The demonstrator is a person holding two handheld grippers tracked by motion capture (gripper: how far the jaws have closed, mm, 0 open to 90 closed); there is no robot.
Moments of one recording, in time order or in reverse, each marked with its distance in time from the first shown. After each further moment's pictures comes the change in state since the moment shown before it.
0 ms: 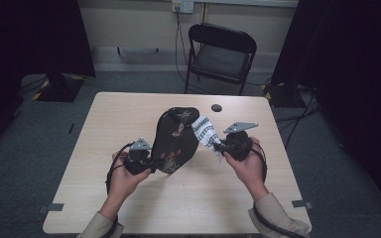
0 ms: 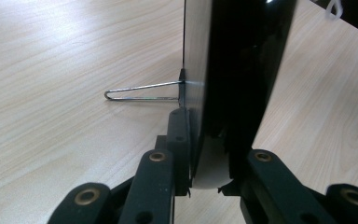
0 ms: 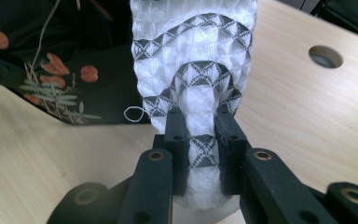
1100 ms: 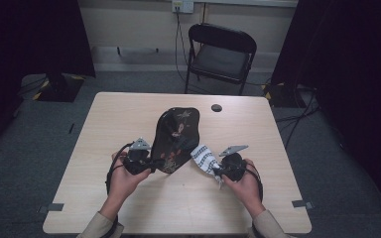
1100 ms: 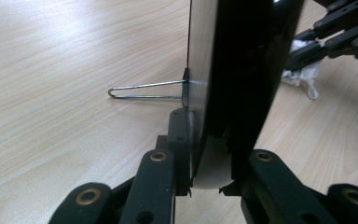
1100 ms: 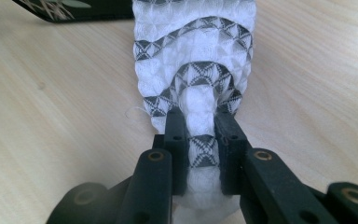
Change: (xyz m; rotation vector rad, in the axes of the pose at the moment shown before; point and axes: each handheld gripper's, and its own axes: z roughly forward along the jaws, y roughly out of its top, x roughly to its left) left arm 0.000 -0.001 0.000 -0.005 0.015 -0.014; right arm 0.010 -0.068 0.038 0.179 0.047 0.023
